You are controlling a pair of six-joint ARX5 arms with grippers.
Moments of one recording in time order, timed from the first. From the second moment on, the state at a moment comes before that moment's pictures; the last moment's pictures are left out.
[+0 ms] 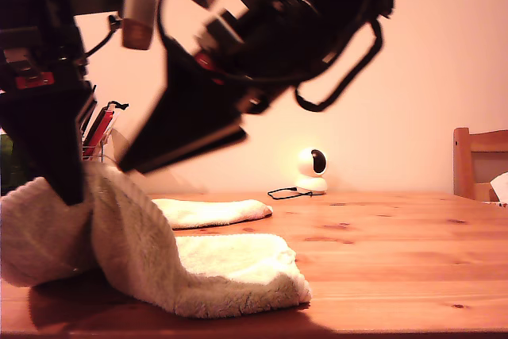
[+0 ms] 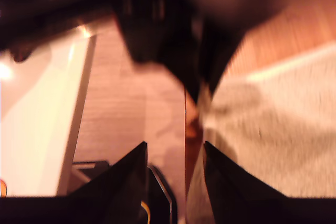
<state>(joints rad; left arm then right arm) -0.63 1.44 1.03 -0.94 0.13 0.53 0.83 1.65 1.01 -0.20 -0.58 -0.50</state>
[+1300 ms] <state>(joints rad) -0.65 1.30 1.02 -1.04 -0.06 0.55 0.75 1.83 1.01 -0.16 -0.49 -0.55</state>
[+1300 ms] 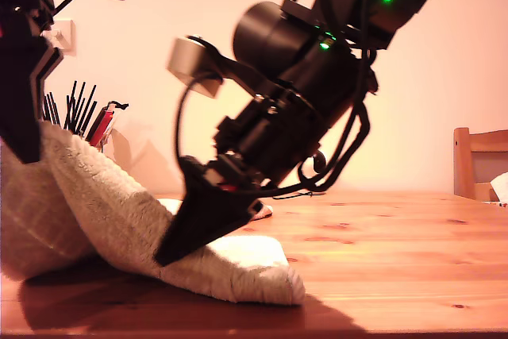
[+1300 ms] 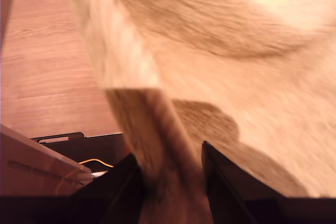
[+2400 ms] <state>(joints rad) -0.56 1.30 1.02 -1.10 0.23 0.50 0.71 1.71 1.10 -0.64 -0.43 -0.55</state>
